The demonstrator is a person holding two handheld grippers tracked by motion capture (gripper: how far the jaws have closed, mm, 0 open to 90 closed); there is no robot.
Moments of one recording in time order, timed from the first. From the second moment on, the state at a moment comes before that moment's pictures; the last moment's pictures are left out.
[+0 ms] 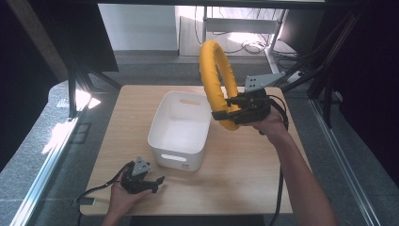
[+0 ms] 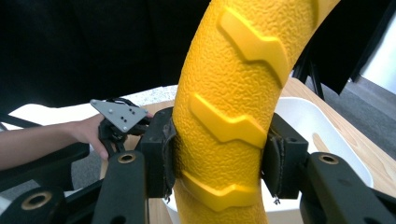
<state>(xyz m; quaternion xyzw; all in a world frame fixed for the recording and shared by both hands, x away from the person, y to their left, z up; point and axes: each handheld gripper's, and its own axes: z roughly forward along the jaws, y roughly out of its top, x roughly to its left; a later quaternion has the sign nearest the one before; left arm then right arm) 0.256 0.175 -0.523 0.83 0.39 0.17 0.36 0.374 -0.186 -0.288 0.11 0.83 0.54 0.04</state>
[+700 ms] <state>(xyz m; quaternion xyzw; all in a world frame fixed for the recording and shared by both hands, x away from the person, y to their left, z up) 0.256 0.175 -0.523 0.83 0.39 0.17 0.36 0.373 -0.158 -0.275 0.09 0.83 0.55 0.03</state>
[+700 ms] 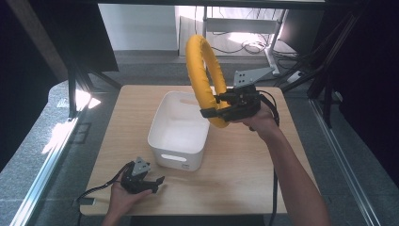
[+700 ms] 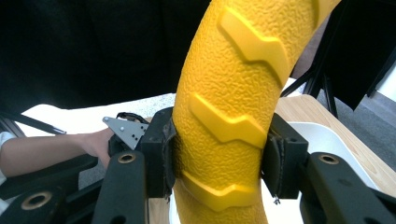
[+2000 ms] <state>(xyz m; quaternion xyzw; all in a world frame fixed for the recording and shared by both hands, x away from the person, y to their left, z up) 0.256 0.176 -0.523 0.83 0.39 0.17 0.36 0.374 -0.118 -0.276 0.05 0.83 0.55 0.00</state>
